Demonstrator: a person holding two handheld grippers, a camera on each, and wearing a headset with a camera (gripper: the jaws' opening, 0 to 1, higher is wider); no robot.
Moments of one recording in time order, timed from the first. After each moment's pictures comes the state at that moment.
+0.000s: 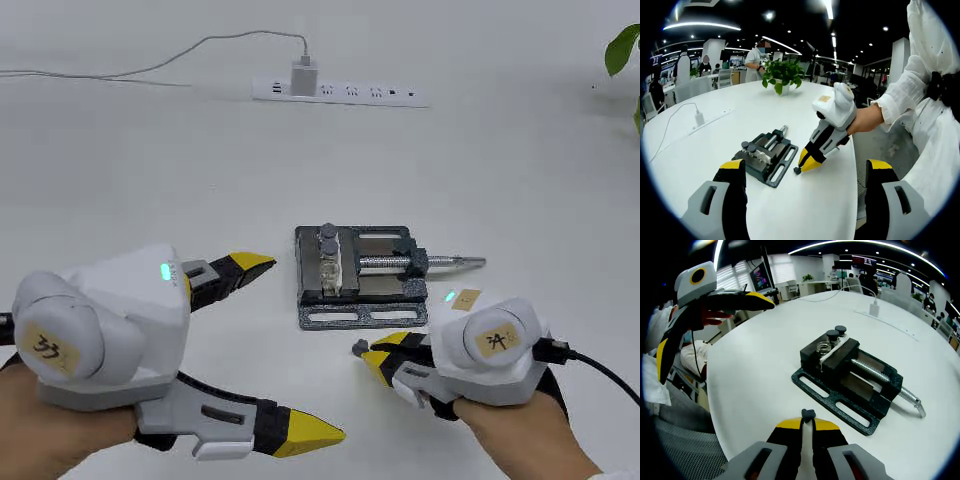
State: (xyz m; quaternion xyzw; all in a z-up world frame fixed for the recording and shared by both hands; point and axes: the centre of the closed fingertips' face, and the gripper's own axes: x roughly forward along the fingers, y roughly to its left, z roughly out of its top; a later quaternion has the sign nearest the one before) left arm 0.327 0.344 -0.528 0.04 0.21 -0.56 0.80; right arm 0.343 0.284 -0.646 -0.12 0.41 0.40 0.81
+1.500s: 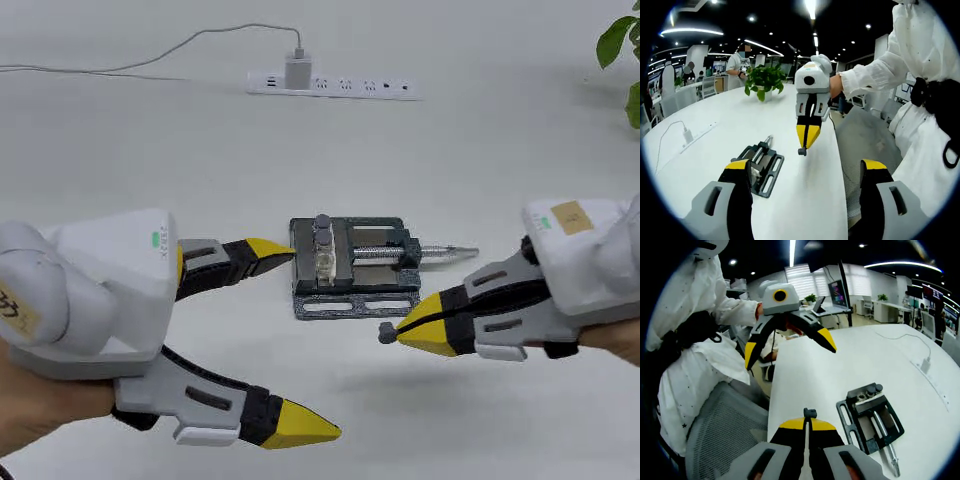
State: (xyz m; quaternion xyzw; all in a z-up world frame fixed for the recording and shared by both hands) left arm 0.306 0.331 -0.486 0.06 0.18 -0.63 0.75; right arm 0.307 0.274 -0.524 -0.16 0.31 0.69 0.64
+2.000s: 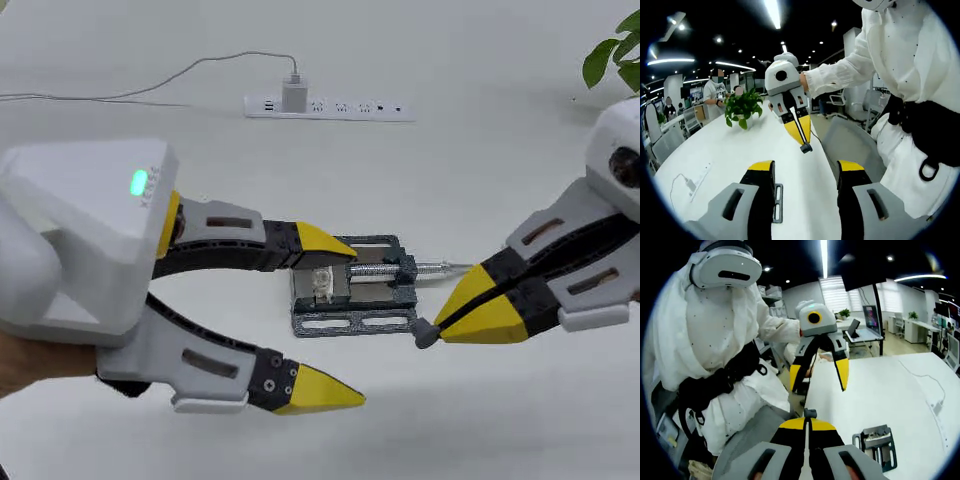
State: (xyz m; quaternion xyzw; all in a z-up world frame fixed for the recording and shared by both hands) left arm 0.293 0.313 -0.403 0.11 0.08 -0.71 0.69; right arm 0.282 0.285 -0.409 -0.13 0.23 0.79 0.56
